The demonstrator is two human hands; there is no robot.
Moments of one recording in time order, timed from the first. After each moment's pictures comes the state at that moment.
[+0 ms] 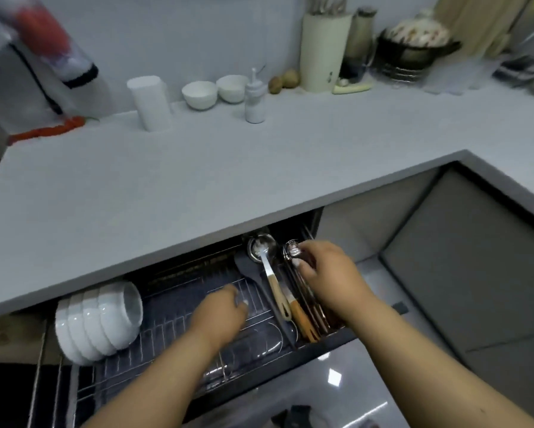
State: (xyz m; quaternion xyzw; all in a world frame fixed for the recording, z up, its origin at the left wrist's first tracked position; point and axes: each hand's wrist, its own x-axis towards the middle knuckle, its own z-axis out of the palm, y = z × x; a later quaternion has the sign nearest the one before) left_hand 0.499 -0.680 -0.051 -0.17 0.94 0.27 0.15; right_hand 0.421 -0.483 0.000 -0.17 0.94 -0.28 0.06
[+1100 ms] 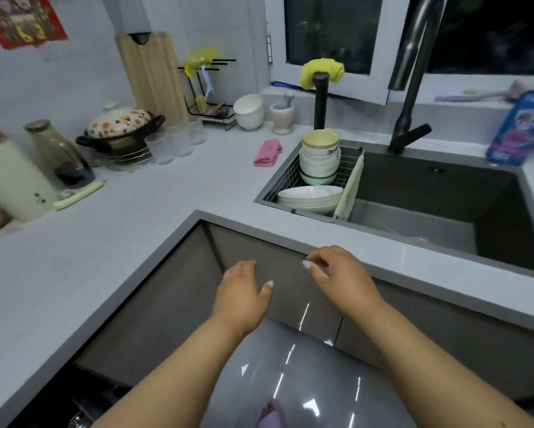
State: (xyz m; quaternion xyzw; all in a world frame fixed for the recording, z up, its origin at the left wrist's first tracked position) left_hand 0.288 -0.179 0.003 0.25 0.94 0.22 0.05; right_hand 0.380 -0.004 0.032 0.17 0.92 -0.33 -0.12
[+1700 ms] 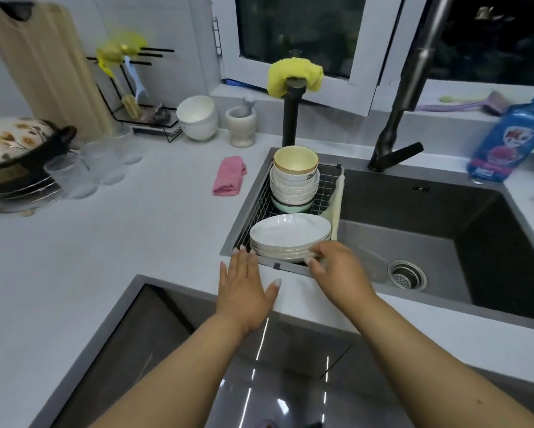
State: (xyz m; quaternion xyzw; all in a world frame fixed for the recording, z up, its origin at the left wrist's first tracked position) left_hand 0.111 -0.049 -0.032 0.37 0.92 0.09 0.10; right_hand 0.220 0.100 0.007 0.29 0.91 -0.27 -0.15
